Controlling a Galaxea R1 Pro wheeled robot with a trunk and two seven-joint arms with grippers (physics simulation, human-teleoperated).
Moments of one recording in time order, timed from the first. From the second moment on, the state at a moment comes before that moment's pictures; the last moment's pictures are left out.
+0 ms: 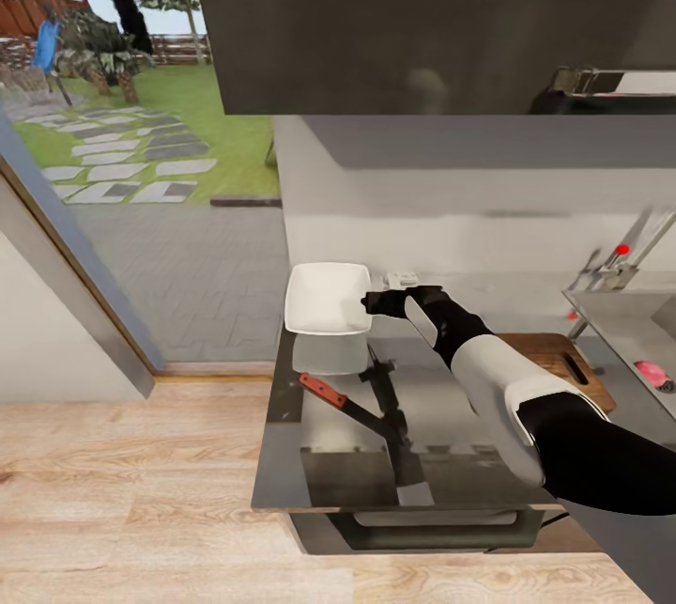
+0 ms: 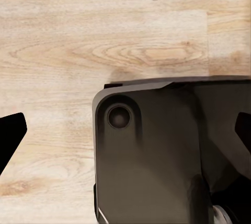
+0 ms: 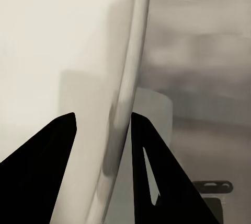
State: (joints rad) left arm 0.00 0.01 -0.03 -0.18 0.00 -0.56 -0.01; right arm -1.26 0.12 0.19 -0.34 -0.24 0.45 0.15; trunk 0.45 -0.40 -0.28
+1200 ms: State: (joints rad) left arm 0.00 0.01 -0.03 -0.18 0.00 -0.56 -0.01; right arm -1.26 0.12 0.19 -0.34 -0.24 0.45 0.15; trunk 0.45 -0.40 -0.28
